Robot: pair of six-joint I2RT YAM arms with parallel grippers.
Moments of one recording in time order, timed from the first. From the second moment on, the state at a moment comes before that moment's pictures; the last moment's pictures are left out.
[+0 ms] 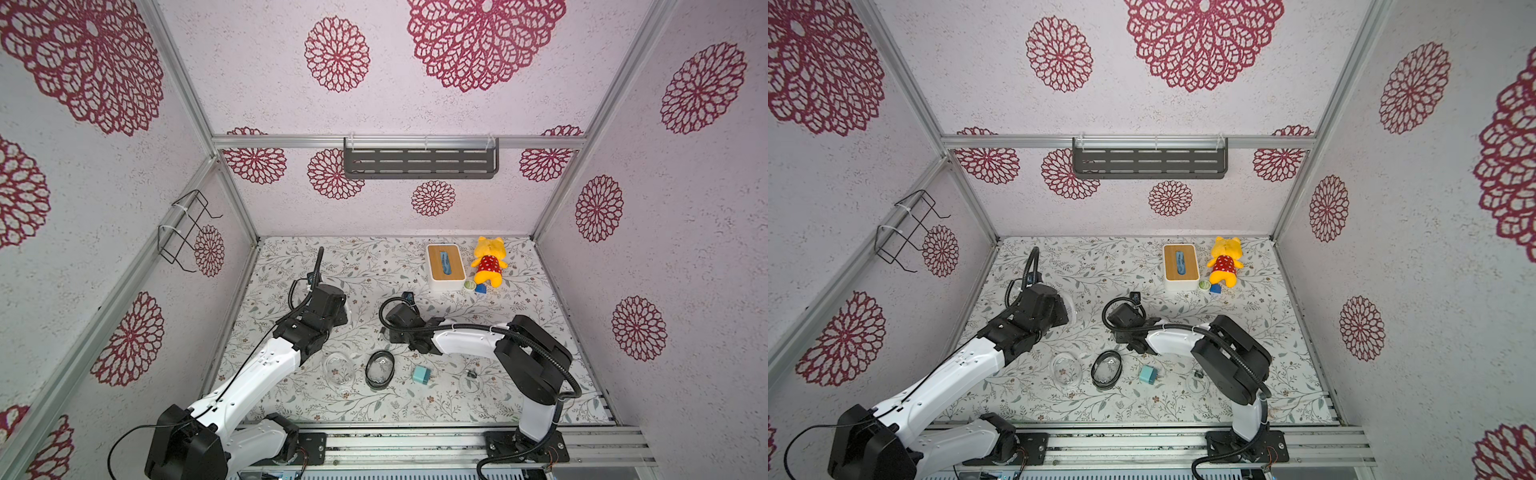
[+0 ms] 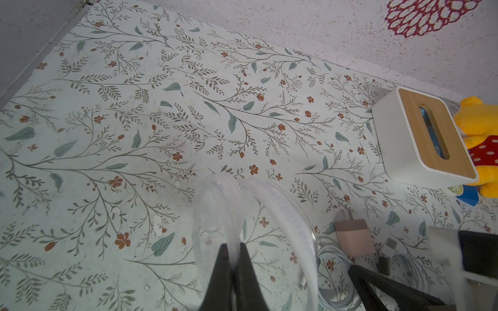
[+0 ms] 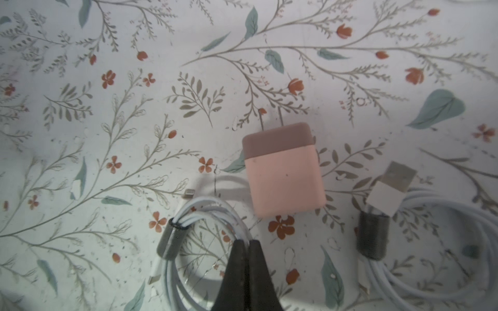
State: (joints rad) left arm -0.49 1.18 0.83 -0.40 -0.39 -0.58; right arm 0.93 1.83 1.09 -0.18 0.34 0.77
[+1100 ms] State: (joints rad) left arm -0.49 1.34 0.85 -0.32 -0.11 -0.52; right arm 0.98 1.66 1.16 -0.19 0.23 0.66
